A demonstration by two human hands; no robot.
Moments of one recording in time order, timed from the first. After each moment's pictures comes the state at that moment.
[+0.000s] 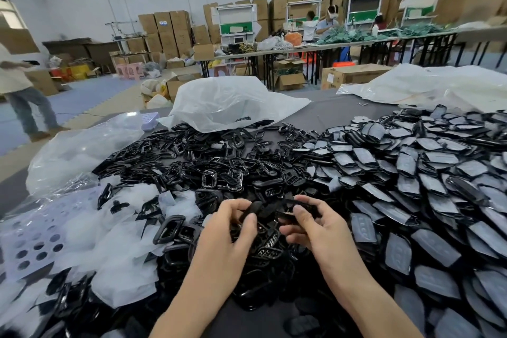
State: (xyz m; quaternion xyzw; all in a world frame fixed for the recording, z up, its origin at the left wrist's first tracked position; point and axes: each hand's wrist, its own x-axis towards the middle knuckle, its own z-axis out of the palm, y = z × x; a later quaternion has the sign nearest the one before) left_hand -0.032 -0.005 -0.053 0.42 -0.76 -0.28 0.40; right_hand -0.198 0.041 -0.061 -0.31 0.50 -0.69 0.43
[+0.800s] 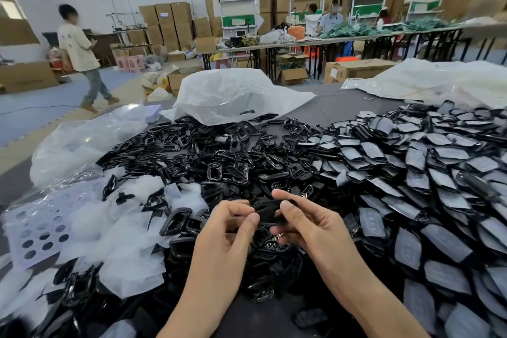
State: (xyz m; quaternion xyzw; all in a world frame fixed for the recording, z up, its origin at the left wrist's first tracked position) left_hand -0.021 0.013 -0.050 0.41 -0.68 -0.39 0.47; right_hand -0.177 0.054 -0.047 -0.39 0.43 -0.66 0.47
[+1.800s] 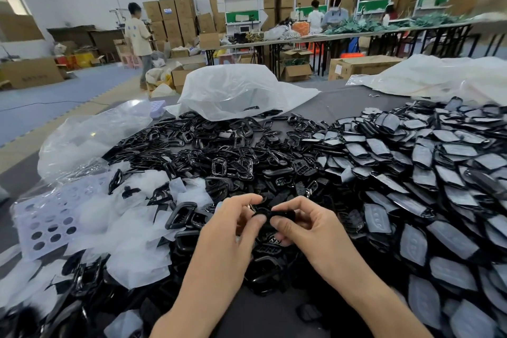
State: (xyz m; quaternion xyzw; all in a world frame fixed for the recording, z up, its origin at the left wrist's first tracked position) left_hand -0.013 0.006 -0.055 0.40 -0.77 -0.24 0.45; right_hand -0.177 0.051 -0.058 -0.48 0.52 -0.58 0.40
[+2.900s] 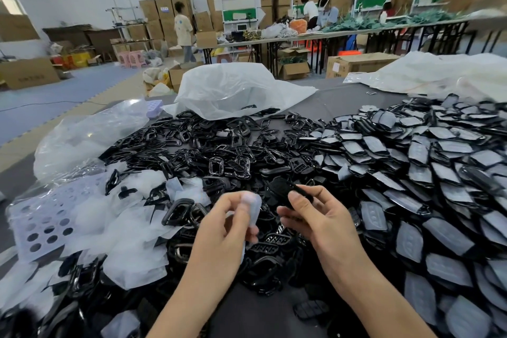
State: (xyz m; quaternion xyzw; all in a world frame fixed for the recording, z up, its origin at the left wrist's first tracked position) left_hand -0.019 0.011 -0.042 0.37 -0.67 -0.46 0.46; right_hand -0.181 0.045 -0.058 -0.31 0.42 -0.72 0.46
